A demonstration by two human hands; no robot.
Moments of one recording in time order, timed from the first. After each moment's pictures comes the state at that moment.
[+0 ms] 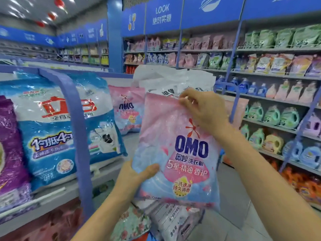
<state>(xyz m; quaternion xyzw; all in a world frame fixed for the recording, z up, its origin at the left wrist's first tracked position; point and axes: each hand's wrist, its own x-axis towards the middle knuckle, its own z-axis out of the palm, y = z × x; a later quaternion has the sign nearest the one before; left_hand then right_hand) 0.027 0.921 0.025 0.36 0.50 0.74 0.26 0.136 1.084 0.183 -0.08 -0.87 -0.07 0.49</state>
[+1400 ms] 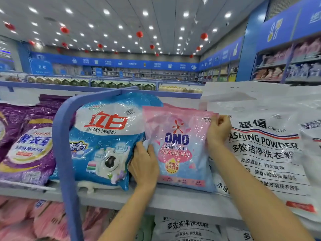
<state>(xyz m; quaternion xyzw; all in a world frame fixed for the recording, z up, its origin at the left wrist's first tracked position) -0.087 1.069 0.056 -0.12 0.79 0.44 -0.41 -0.167 1.248 0.133 -0.08 -0.63 0.62 0.46</state>
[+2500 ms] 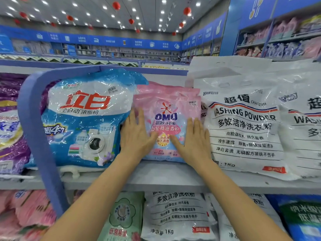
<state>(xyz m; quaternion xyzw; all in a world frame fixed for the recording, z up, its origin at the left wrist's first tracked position) -0.109 1.052 0.064 0.08 0.93 0.18 -0.30 -0.084 1.233 0.053 0.00 -0.96 0.11 0.24</state>
